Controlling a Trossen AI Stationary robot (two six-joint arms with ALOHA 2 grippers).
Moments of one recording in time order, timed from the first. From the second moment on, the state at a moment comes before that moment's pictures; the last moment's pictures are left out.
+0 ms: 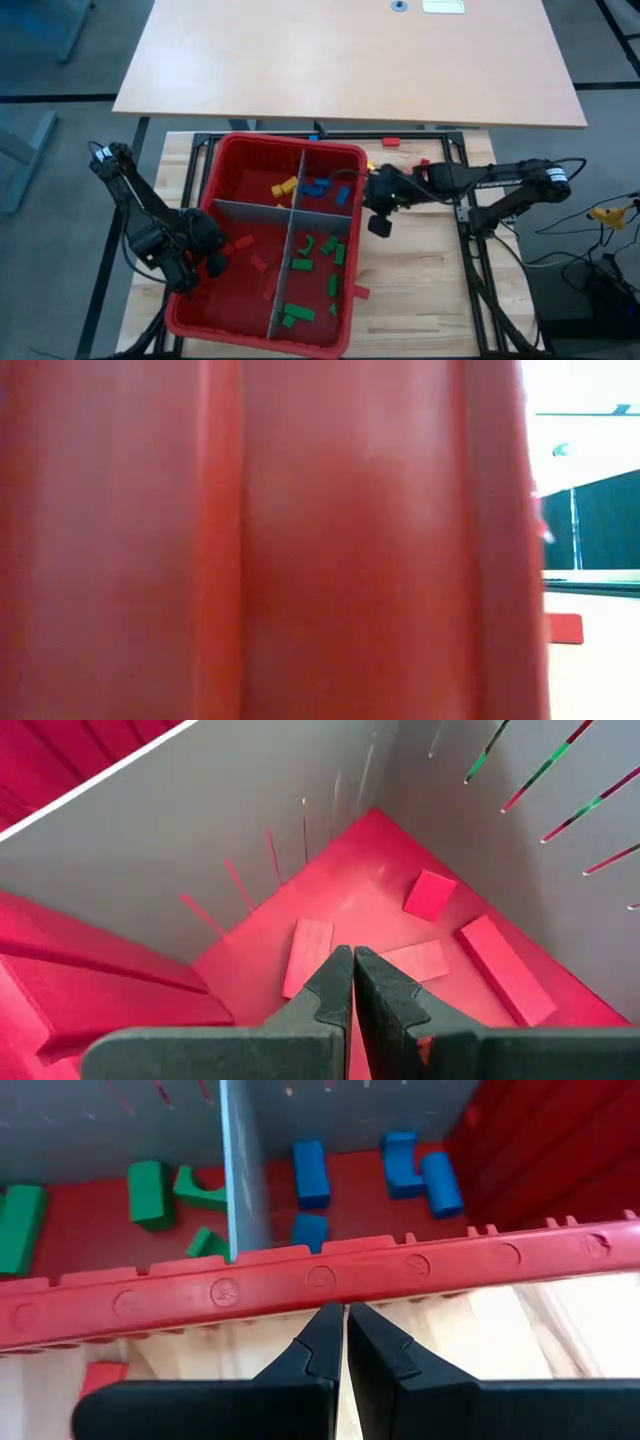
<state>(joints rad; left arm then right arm) -0.94 1.07 0.91 -1.34 -0.66 -1.60 0.03 1.36 1.24 -0.79 0.14 0.24</state>
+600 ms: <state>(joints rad) -0.94 1.07 0.92 -1.33 -0.65 -1.63 -0.13 1.43 1.24 -0.61 -0.06 0.11</state>
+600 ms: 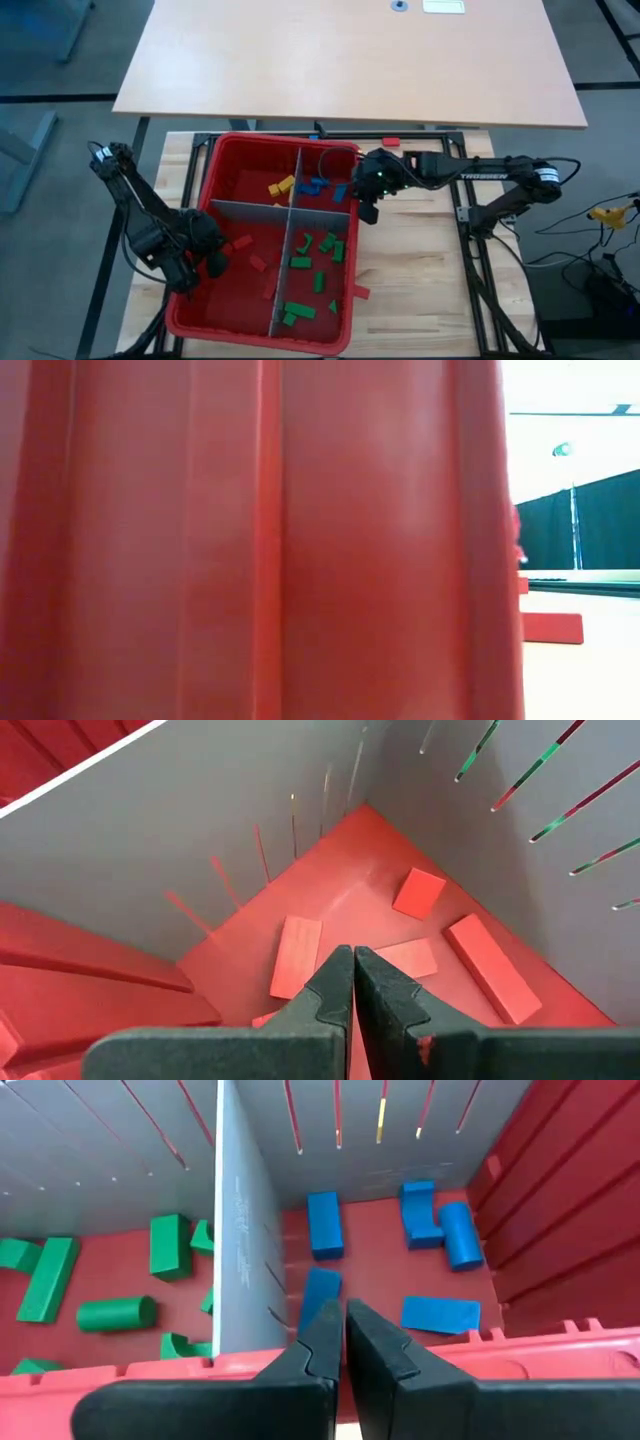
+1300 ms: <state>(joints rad) -0.94 1.08 0.93 -1.39 -0.68 -1.67 -0.14 1.31 1.25 -0.81 0.00 0.17</state>
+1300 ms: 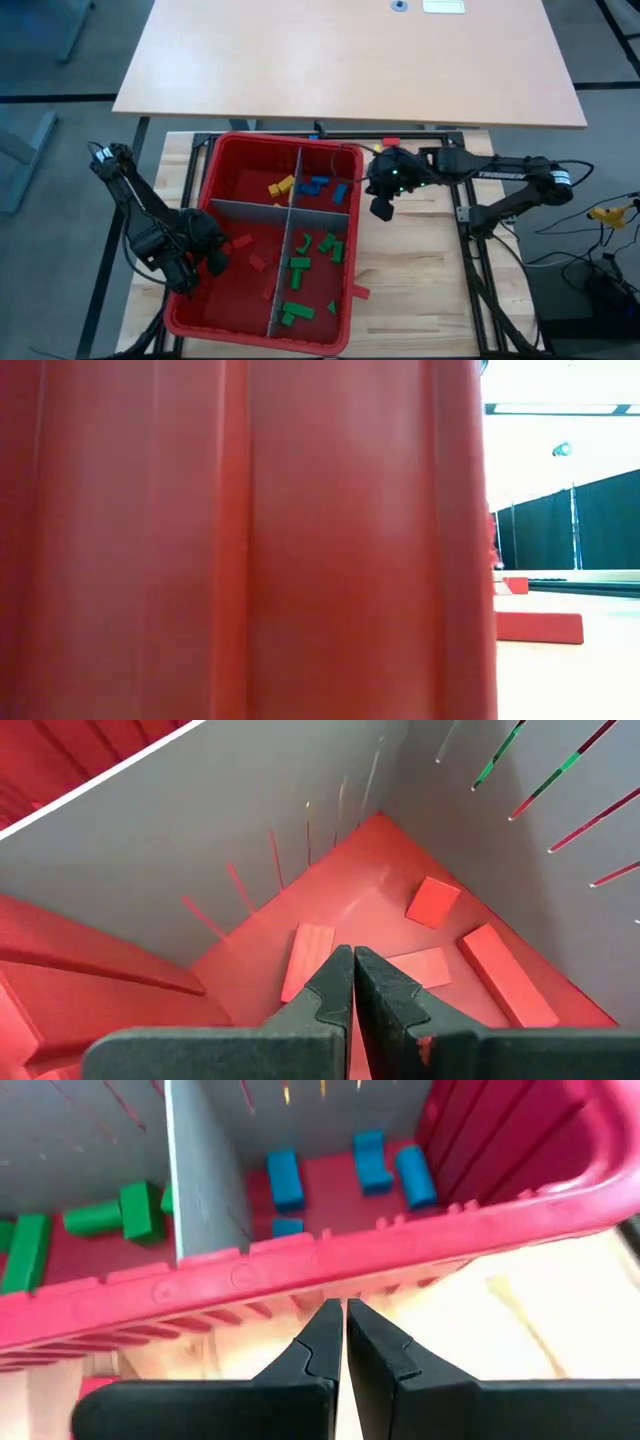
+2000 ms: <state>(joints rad) -0.94 1.08 0.94 -1.35 -0.72 -1.66 -0.21 1.49 1.25 -0.65 -0.05 0.11</state>
